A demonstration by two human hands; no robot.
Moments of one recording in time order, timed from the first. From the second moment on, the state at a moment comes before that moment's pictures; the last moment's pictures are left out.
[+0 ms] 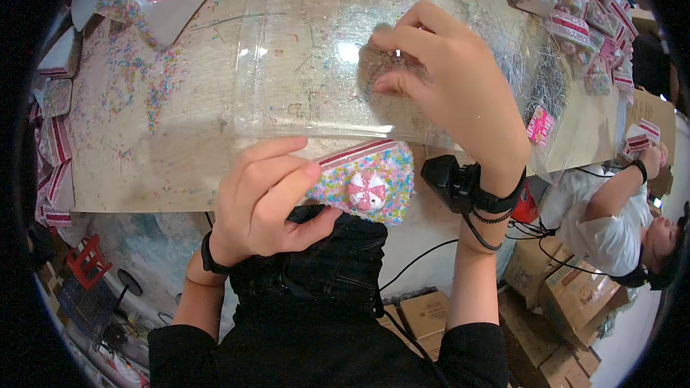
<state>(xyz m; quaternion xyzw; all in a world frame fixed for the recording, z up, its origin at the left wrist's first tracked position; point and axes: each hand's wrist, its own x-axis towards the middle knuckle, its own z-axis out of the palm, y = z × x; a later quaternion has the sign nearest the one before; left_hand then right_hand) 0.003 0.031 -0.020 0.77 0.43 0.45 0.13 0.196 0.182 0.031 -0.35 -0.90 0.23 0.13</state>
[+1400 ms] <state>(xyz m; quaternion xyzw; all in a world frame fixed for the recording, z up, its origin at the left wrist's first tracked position) 0.007 0.030 -0.015 0.77 0.48 0.41 0.11 0.393 0.133 0.047 -0.67 -0.73 0.09 0.14</state>
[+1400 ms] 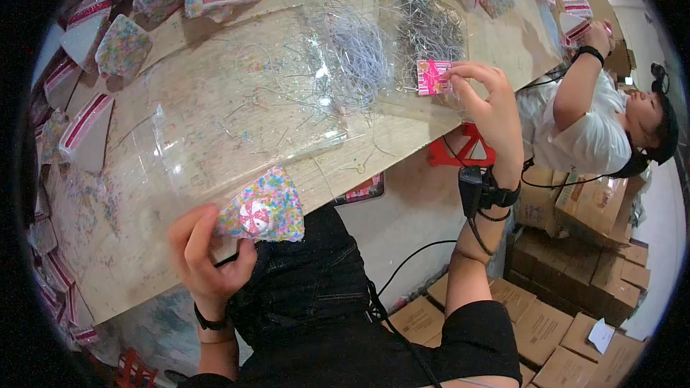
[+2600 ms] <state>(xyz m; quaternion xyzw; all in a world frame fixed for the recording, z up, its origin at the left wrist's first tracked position) -0.007 0.018 -0.017 0.73 0.43 0.52 0.13 0.256 0.053 0.023 -0.35 -0.82 -0.09 0.43</state>
